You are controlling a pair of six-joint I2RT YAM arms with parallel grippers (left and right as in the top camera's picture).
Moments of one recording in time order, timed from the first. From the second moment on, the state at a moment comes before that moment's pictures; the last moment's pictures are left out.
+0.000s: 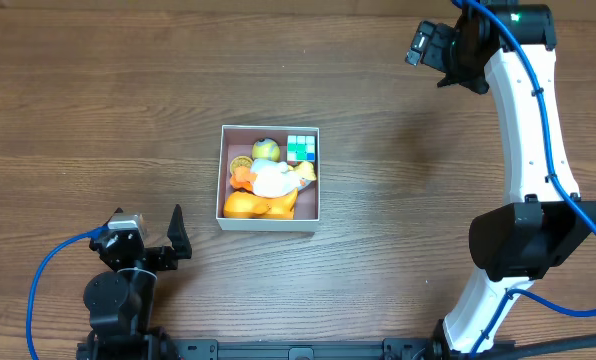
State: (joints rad) left arm 0.12 0.02 0.10 -0.32 0.10 -0.12; right arm 0.05 2.04 2.17 -1.25 0.01 0.41
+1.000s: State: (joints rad) left arm 0.12 0.01 0.10 -0.31 0.10 -0.12; right arm 0.05 0.93 1.36 -0.60 0.12 0.39
